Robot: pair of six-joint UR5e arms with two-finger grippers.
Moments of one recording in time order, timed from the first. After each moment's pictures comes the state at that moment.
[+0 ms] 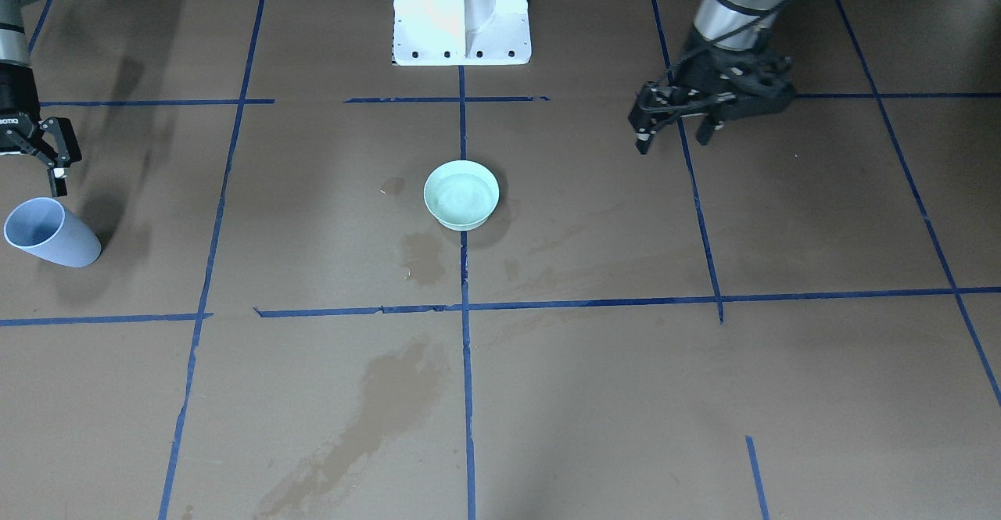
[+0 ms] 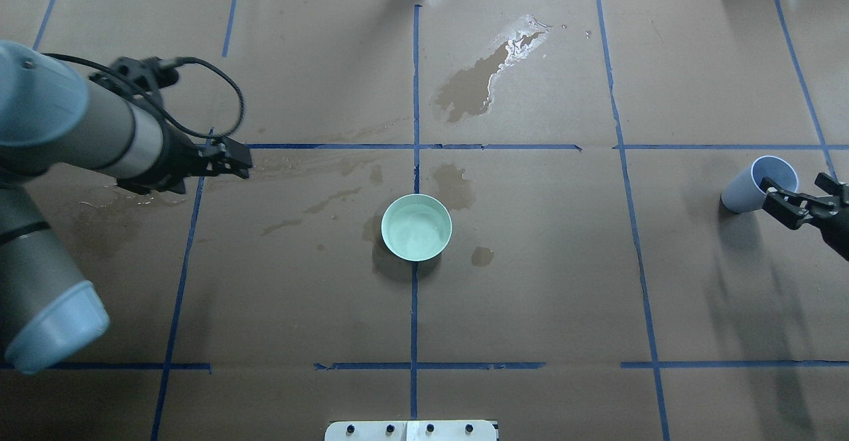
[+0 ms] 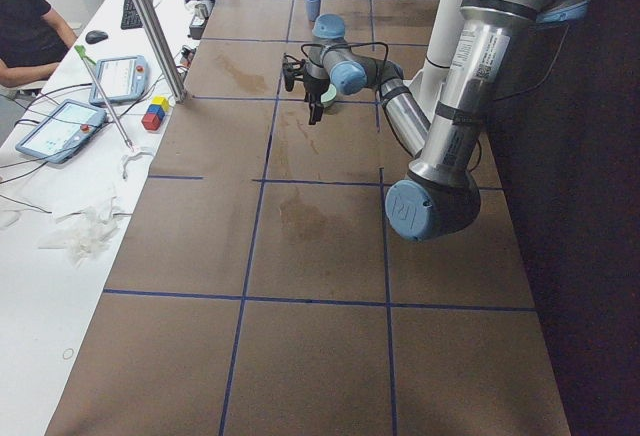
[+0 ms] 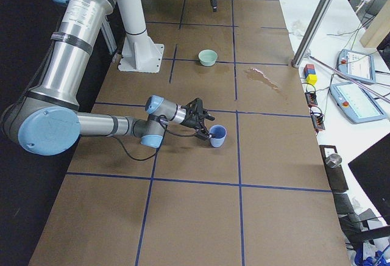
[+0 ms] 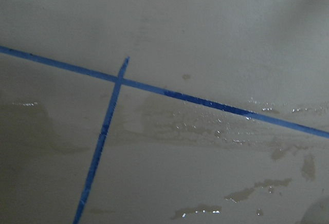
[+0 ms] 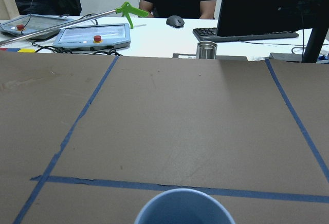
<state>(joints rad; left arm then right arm) -0.69 -1.91 -2.10 -1.54 -1.91 -1.33 0.61 -1.97 1.74 -0.21 1.13 1.02</state>
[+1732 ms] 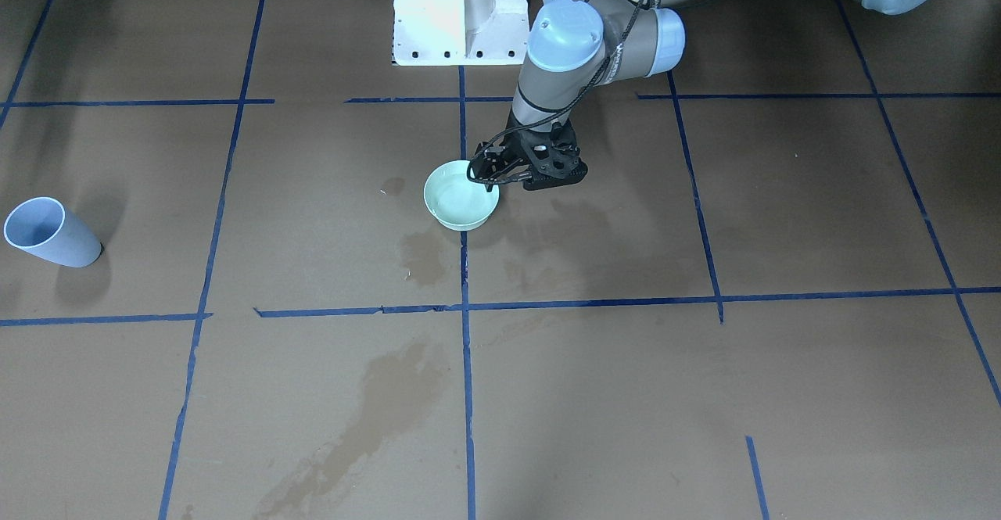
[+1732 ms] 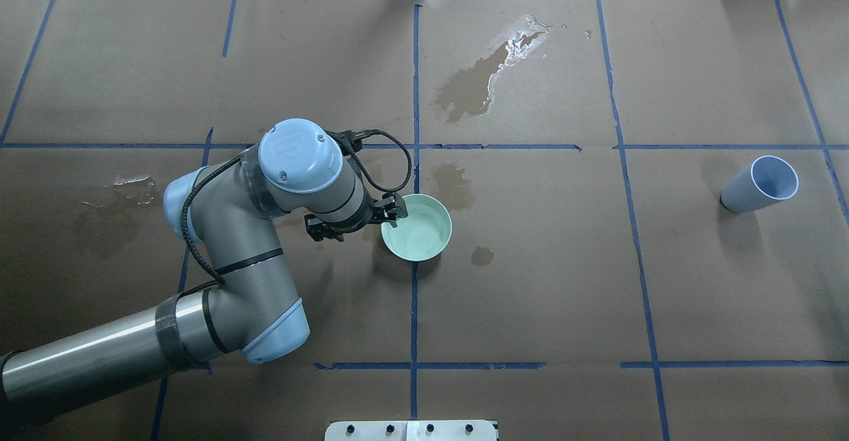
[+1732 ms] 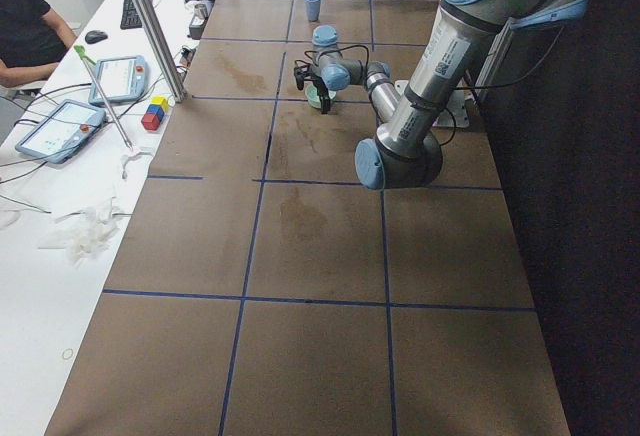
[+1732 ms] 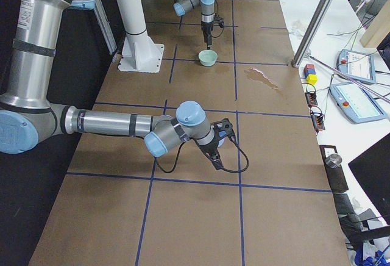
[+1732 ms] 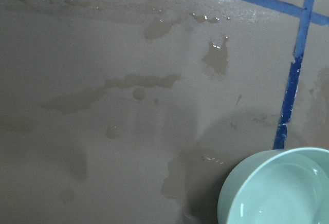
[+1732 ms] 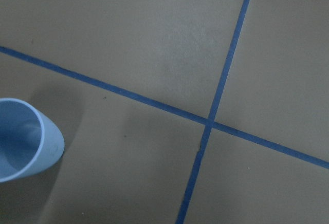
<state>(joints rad) -0.50 -2.25 -1.59 -1.75 -1.91 -1.51 1.44 -1.80 1.75 -1.02 2.23 0.08</state>
